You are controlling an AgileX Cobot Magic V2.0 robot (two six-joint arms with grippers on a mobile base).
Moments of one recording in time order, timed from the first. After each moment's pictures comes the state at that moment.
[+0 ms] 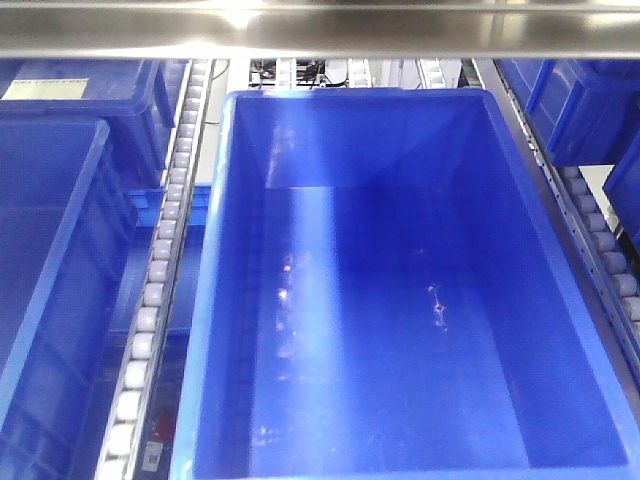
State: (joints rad) left arm 0.04 -0.01 0.03 0.01 0.10 -0.04; right arm 0.08 0.02 -0.39 -0.15 0.71 -0.01
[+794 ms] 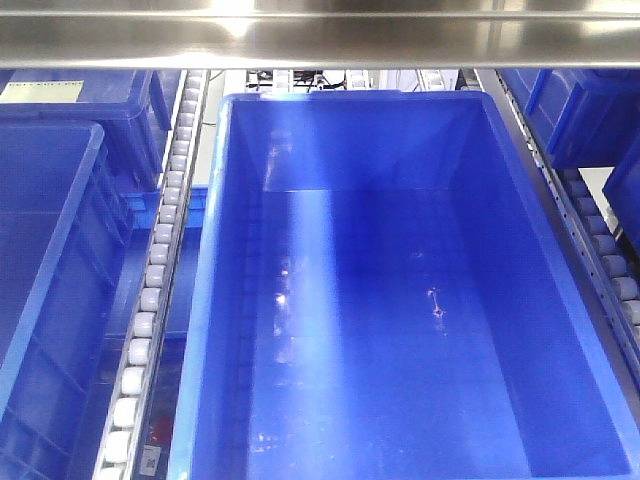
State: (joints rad) left arm 0.04 -0.01 0.03 0.01 0.10 -0.04; right arm 0.08 0.02 -0.39 -0.15 0.71 -0.01
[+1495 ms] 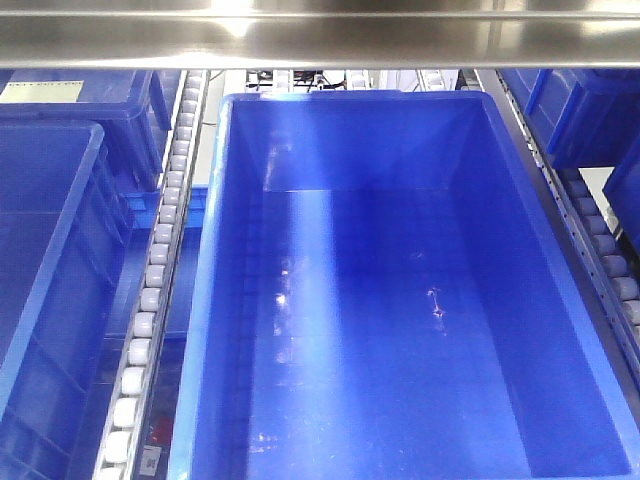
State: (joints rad) left arm 0.04 -0.01 0.03 0.01 0.10 -0.04; right arm 0.08 0.16 -0.40 0.03 0.63 -0.07
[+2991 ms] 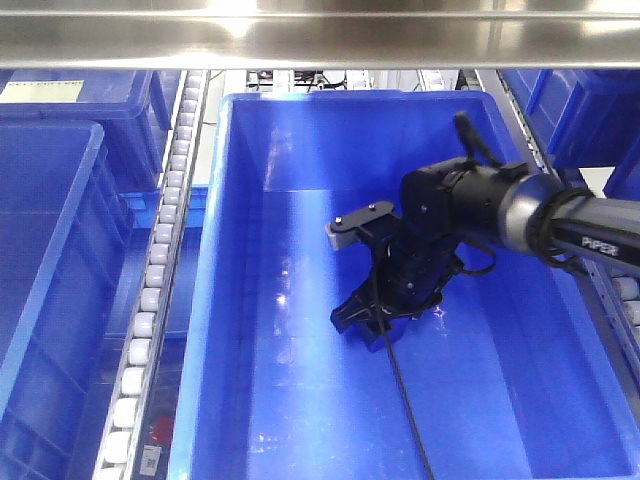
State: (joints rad) left arm 0.04 -0.01 0.03 0.01 0.10 -0.04; right arm 0.47 1.95 -1.37 0.07 0.90 -0.14
